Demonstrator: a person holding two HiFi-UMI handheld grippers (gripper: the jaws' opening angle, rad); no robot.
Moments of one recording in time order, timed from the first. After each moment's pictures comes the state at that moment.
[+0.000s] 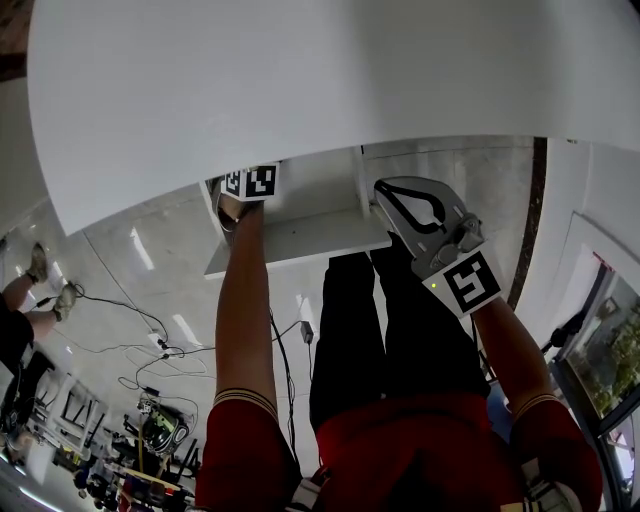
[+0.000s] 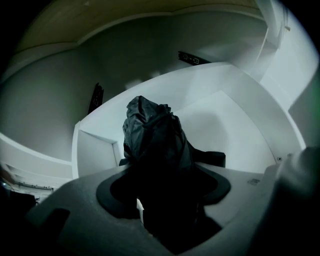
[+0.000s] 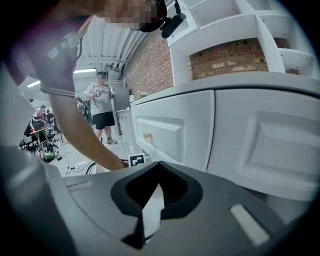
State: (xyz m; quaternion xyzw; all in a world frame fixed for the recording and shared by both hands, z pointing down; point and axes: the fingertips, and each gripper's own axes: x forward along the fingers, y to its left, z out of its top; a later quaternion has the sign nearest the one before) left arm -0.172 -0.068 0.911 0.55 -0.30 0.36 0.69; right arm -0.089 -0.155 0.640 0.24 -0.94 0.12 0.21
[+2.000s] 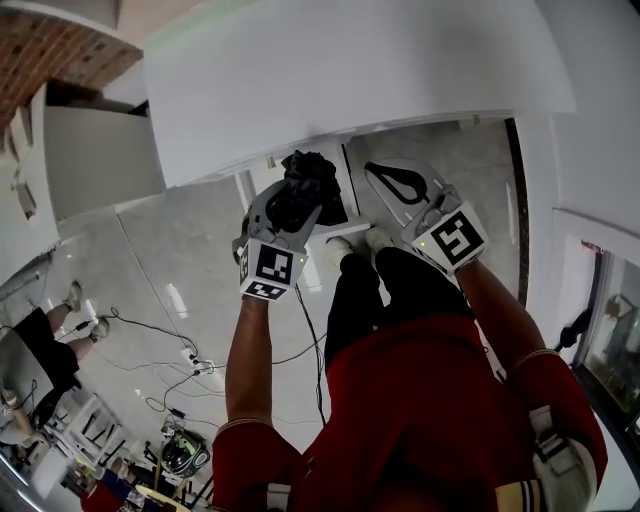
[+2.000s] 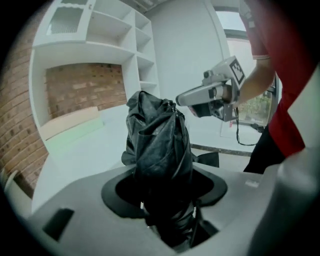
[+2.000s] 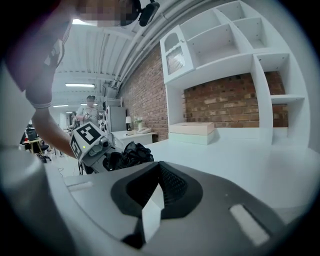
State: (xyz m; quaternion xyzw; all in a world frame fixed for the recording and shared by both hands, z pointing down) left arm -0.130 -0.117 0.493 0.88 -0.34 0.31 0.08; right arm -0.046 -0.151 0.407 0.27 -0.95 0.08 0.14
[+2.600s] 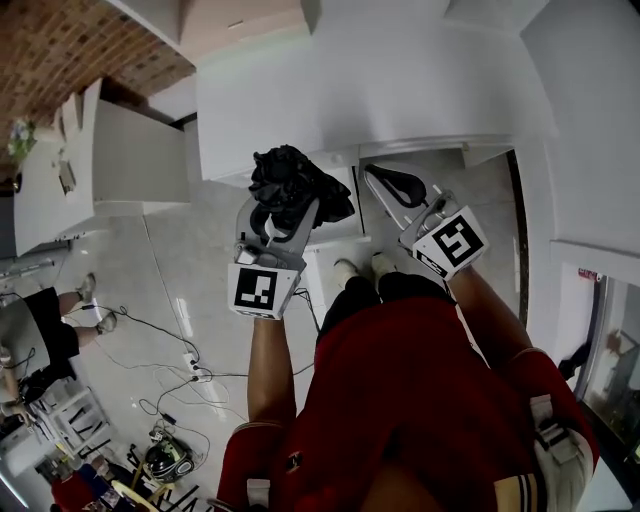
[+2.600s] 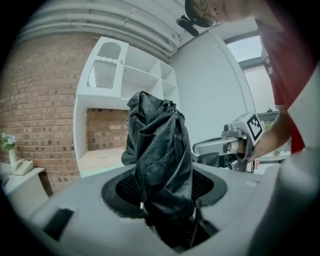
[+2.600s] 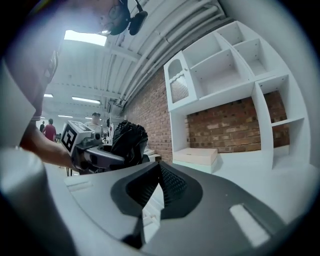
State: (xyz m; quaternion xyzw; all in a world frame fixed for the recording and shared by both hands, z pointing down) left arm -0.121 -0.103 0.271 0.86 -0.50 0.10 0.03; right arm -0.030 -0.125 0.271 0.26 -0.96 0.05 0.03
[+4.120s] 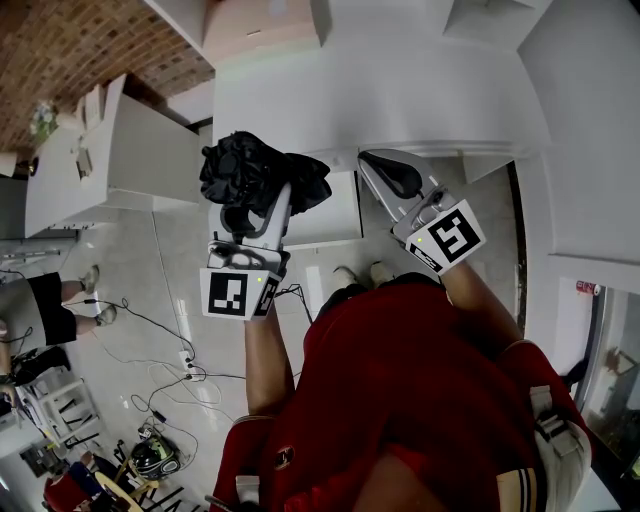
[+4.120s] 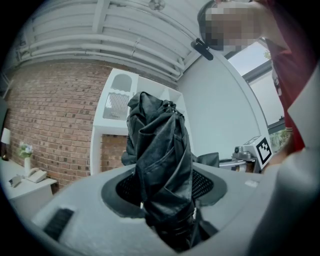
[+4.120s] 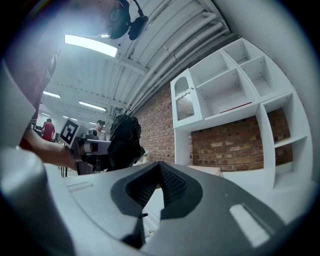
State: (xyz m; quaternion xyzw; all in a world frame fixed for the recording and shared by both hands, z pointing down) left arm -0.131 -0.049 0.163 0.83 -0.56 0.01 -0.03; right arm -0.016 -0.082 0.196 0.25 -0.97 0.00 -0.04
